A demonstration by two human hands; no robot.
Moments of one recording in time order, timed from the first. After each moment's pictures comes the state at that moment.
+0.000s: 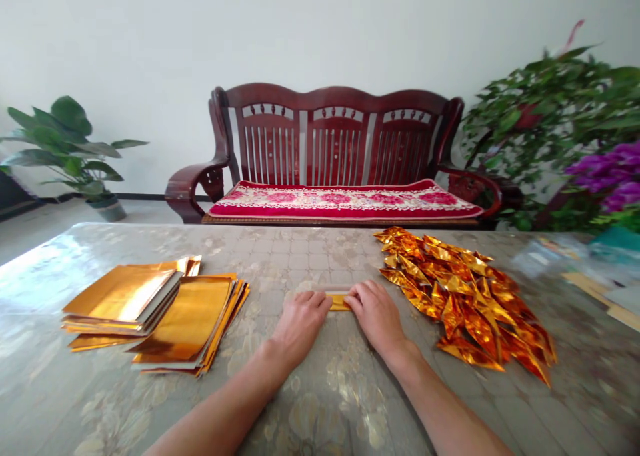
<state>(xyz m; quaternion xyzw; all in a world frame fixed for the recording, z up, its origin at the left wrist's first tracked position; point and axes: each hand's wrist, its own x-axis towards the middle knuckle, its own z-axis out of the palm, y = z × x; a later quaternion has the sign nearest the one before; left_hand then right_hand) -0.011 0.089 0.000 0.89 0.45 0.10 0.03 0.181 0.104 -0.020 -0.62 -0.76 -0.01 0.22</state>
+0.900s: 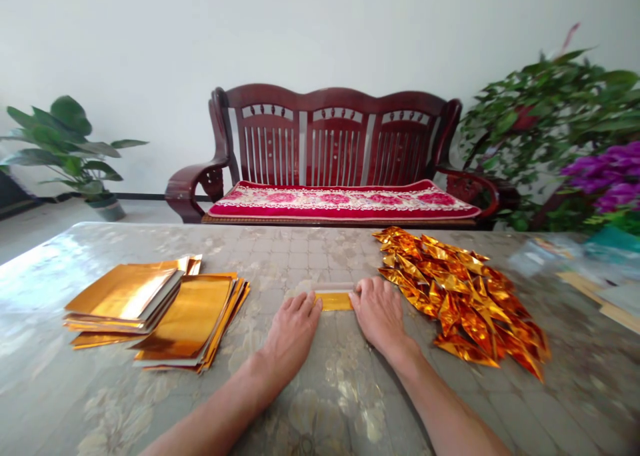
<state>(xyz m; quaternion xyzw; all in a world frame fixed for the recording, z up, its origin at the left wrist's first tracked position) -0.022 0.070 -0.003 0.88 0.48 0.02 -0.05 0.176 0.100 -0.011 -0.71 -0.70 -0.08 0.12</state>
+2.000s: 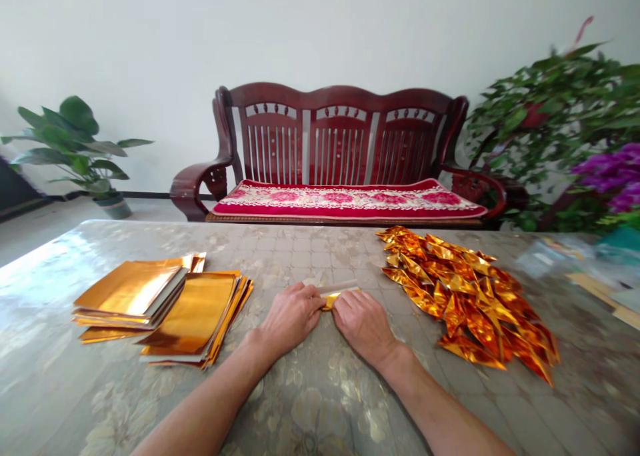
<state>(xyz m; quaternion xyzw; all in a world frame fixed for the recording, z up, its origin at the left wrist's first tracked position) -0.038 0.094 0.007 0.89 0.44 0.11 0.02 0.157 0.088 -0.020 -0.43 -0.86 -0.18 0.20</state>
